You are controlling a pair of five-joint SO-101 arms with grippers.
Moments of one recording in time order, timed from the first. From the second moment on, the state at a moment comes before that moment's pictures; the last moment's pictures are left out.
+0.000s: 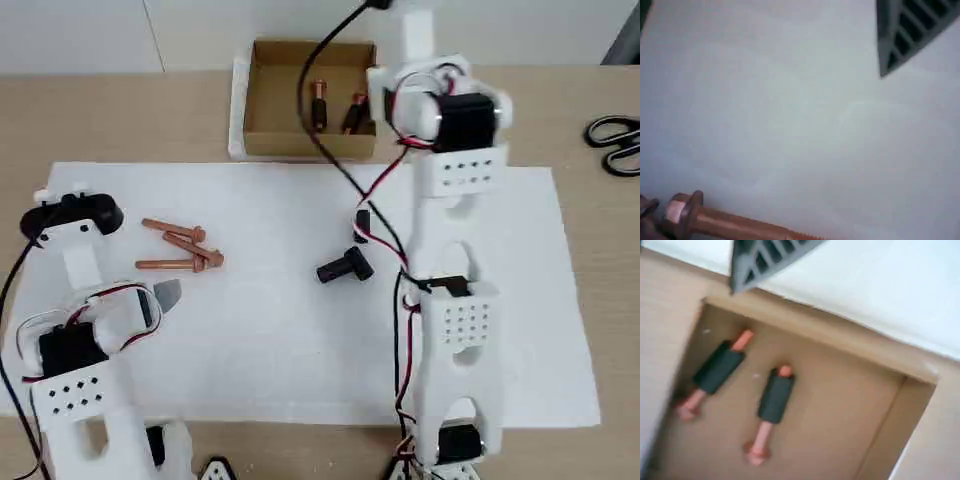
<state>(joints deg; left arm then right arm) -22.2 -54.5 52.2 75.6 2.5 -10.8 43.3 -94.2 95.9 2.6</state>
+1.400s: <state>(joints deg) -22.2 -54.5 53.3 75.6 2.5 -12.2 26.0 -22.2 81.2 -1.2</state>
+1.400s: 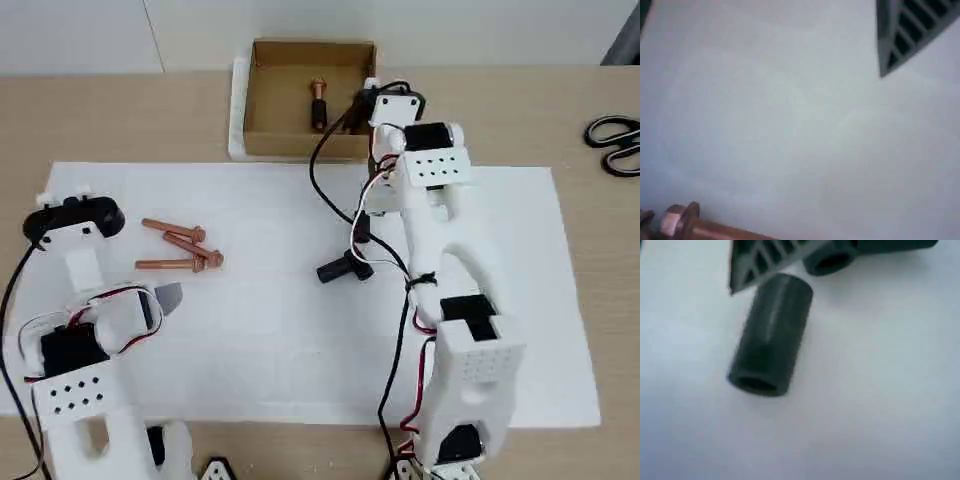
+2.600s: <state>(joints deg) -22.2 -54.5 53.3 75.6 2.5 -17.8 37.3 -22.7 75.5 -3.2</state>
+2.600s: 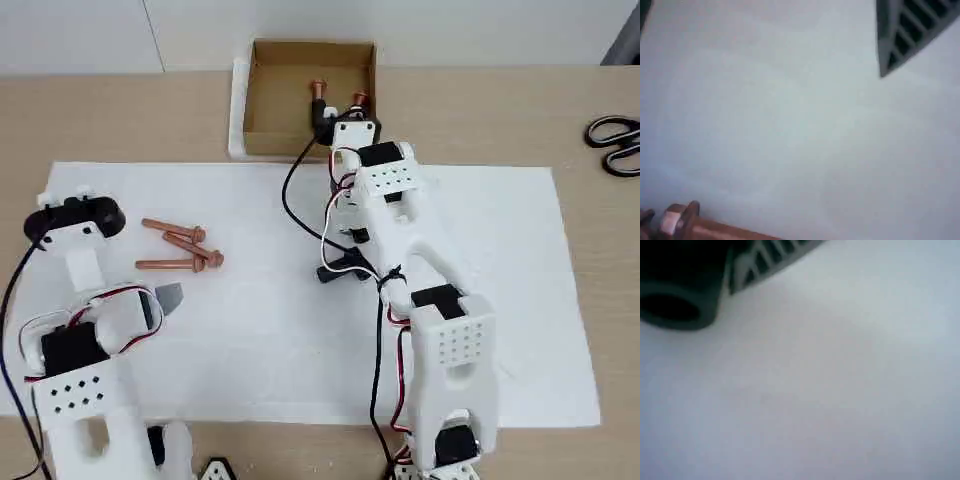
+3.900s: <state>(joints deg) -21.6 -6.0 6.5 97.3 -39.8 1.4 13.2 -31.1 95.7 9.2</state>
